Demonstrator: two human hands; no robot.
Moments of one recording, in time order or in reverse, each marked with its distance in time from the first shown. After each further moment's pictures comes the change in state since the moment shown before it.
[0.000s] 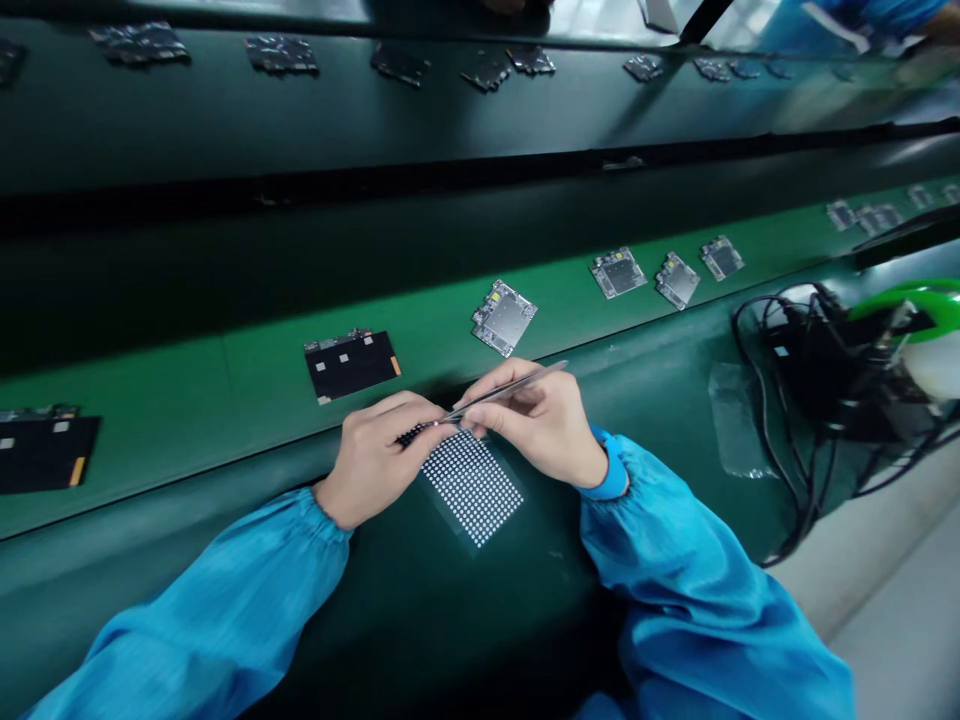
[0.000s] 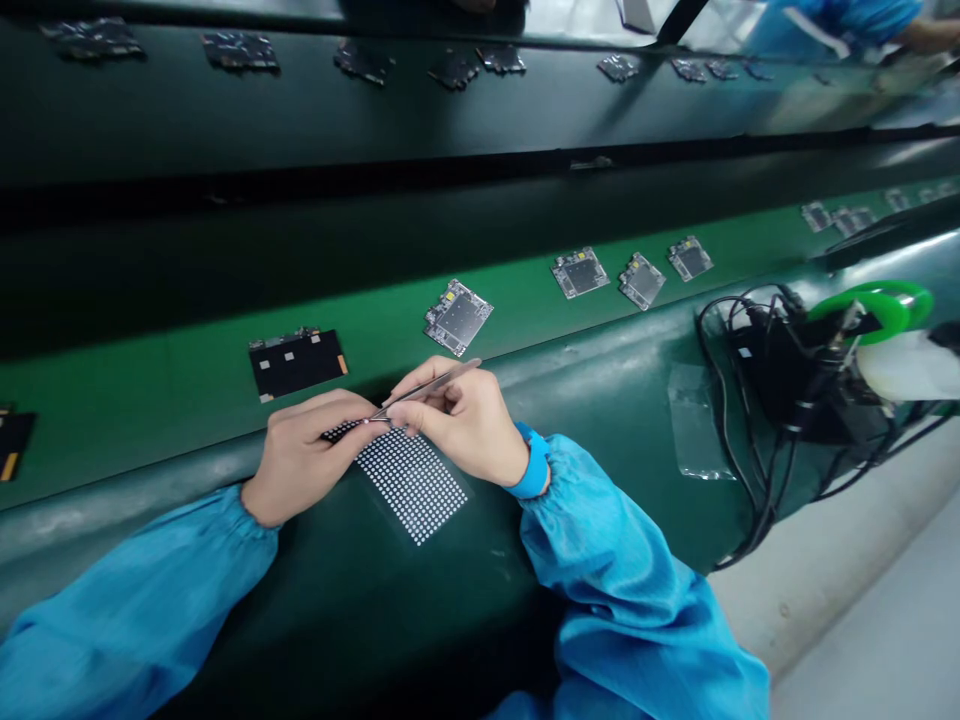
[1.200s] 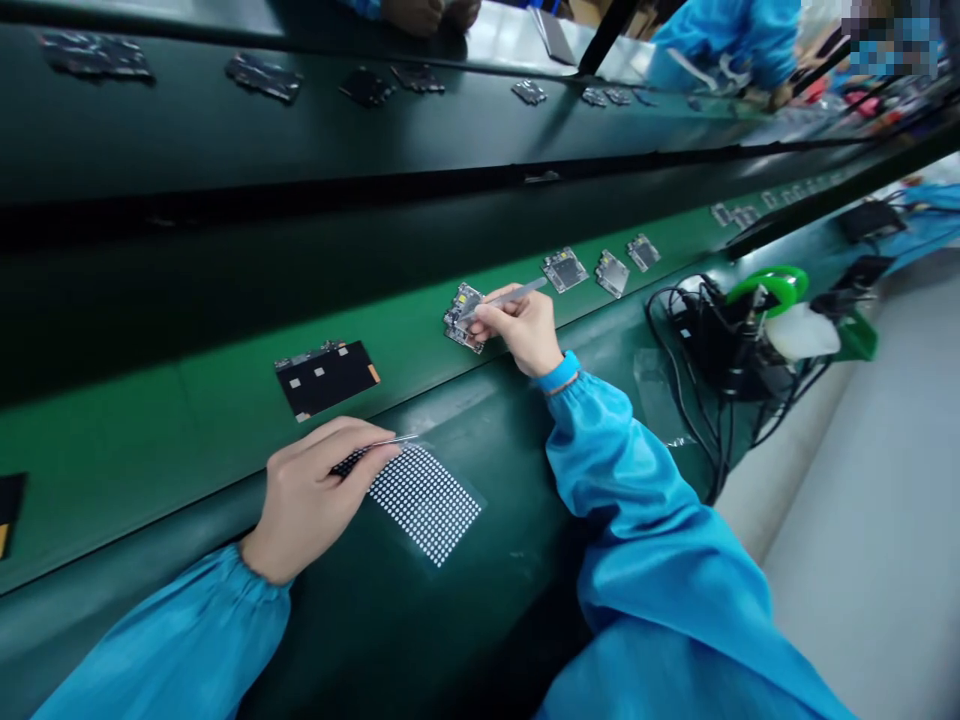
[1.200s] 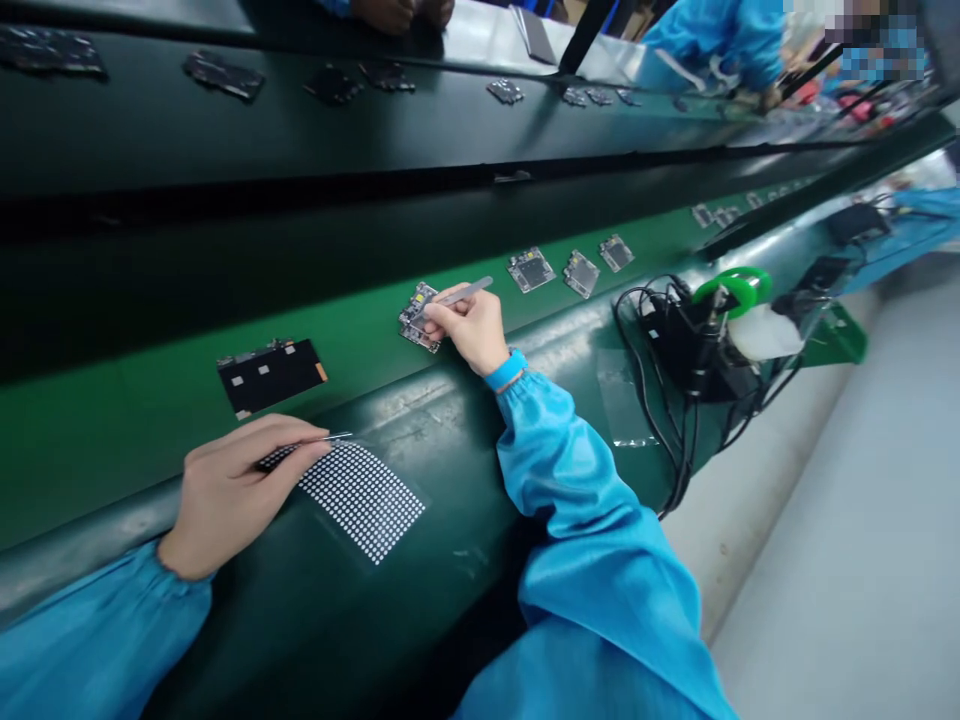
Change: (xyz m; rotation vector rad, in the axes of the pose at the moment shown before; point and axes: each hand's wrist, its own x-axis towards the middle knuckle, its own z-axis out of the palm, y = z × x) left_hand -0.004 0.004 -0.004 0.049 -0.025 -0.029; right_hand 0.072 0.055 -0.097 0.049 0.389 -0.043
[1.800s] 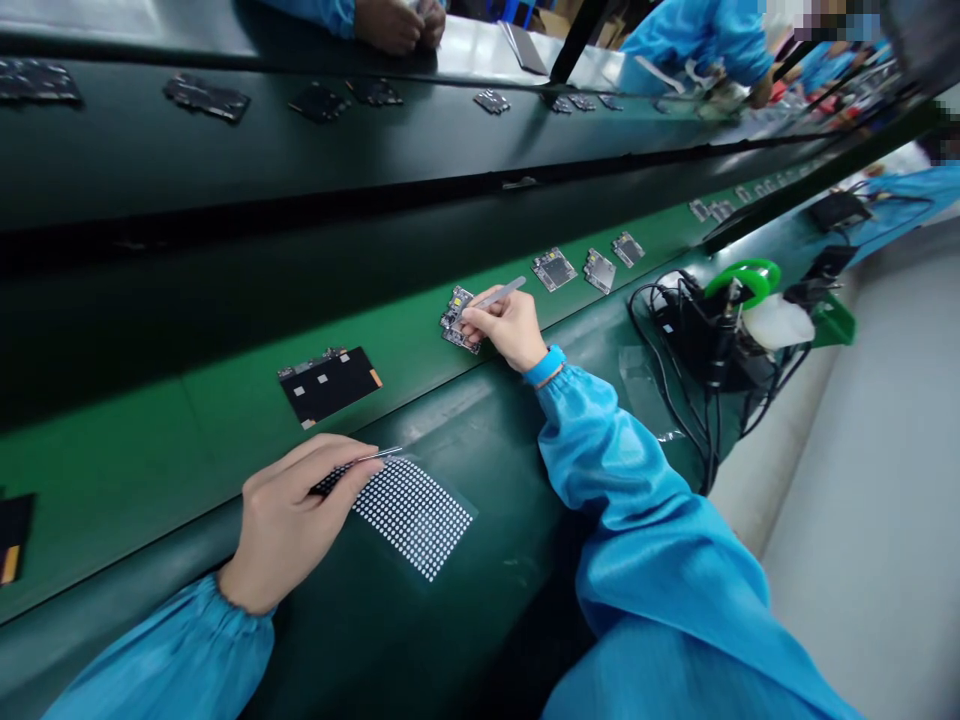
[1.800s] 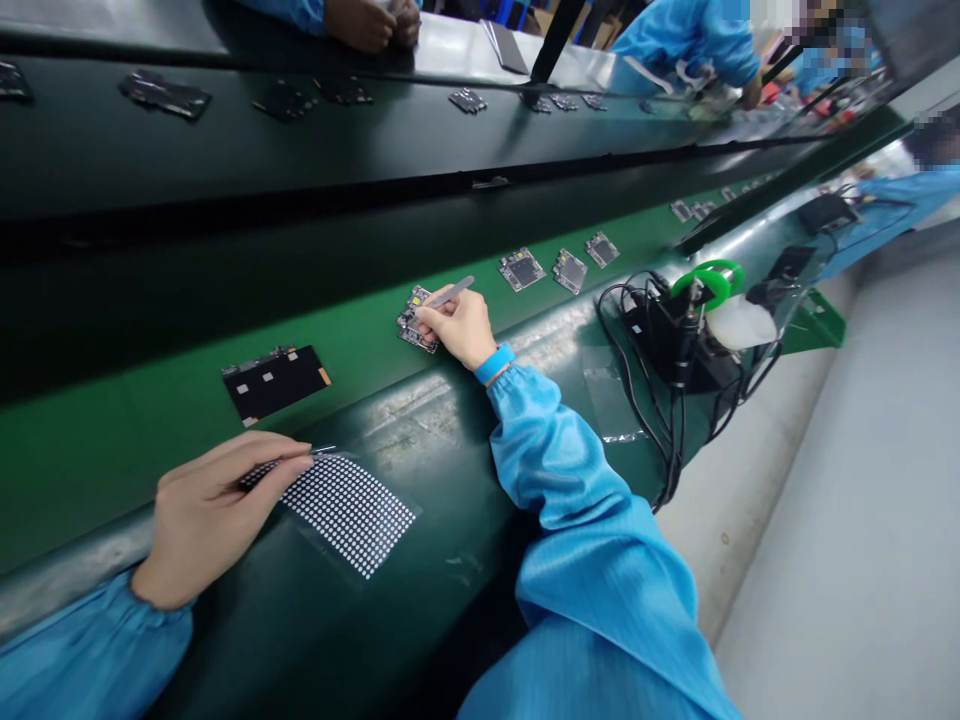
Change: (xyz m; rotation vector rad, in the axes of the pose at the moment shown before) left_hand -0.003 -0.003 -0.001 0.006 -0.006 0.024; right_hand 0.013 0.012 -0.013 -0.099 -0.014 0.042
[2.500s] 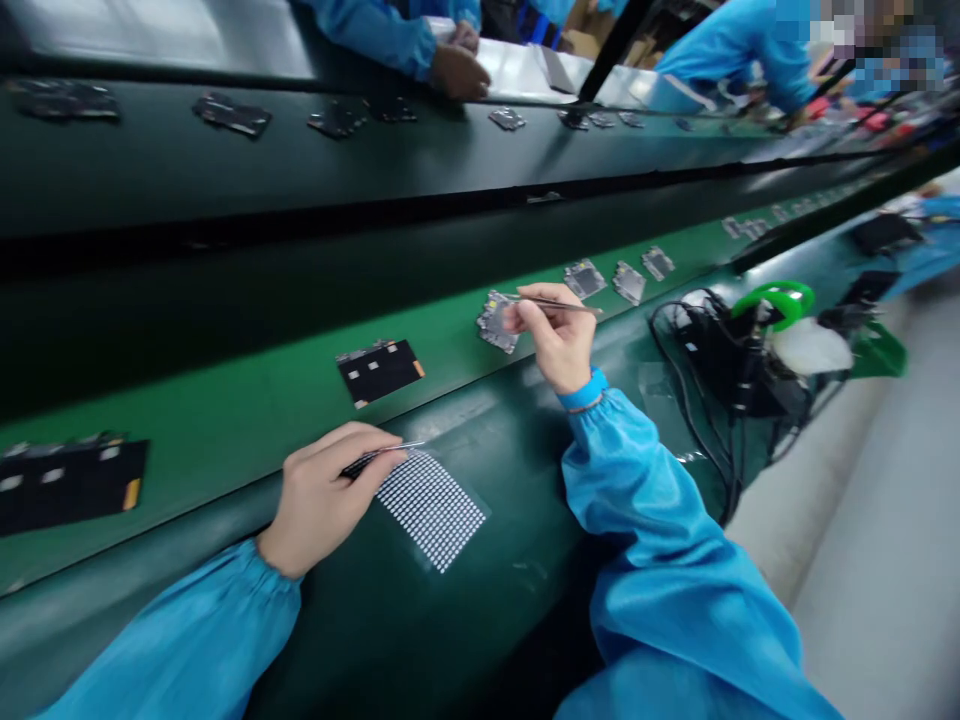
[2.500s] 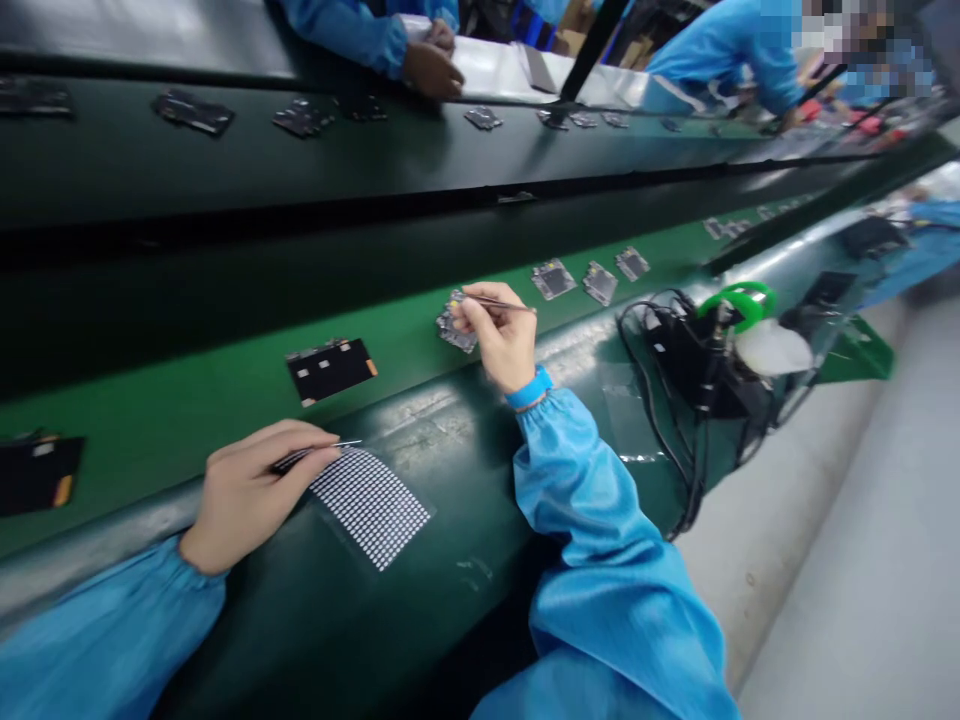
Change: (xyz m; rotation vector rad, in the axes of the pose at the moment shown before) left_hand 0.004 0.003 0.004 -0.039 0.019 -0.018; right_hand -0.027 -0.027 -0.001 -0.100 0.110 -0.305
